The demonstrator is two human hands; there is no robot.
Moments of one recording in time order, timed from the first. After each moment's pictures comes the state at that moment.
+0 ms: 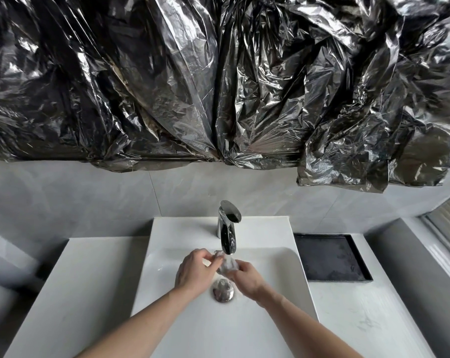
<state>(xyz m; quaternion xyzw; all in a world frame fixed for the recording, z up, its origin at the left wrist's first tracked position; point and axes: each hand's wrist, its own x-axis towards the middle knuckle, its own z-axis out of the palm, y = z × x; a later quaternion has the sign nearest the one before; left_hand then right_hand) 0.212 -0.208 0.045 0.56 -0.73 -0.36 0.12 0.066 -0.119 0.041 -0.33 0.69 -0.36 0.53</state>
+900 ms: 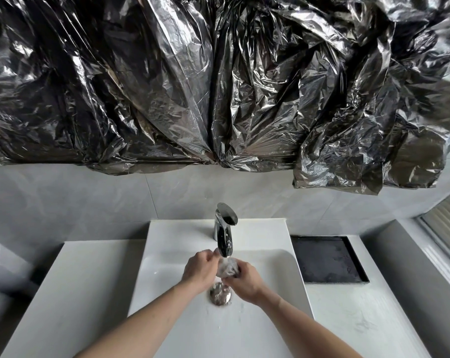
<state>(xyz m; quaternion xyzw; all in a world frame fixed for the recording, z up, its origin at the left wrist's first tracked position) 0.193 -0.216 0.044 0.54 -0.69 -0.47 0.09 0.056 -0.116 0.038 -0.46 0.74 -0.30 0.39</state>
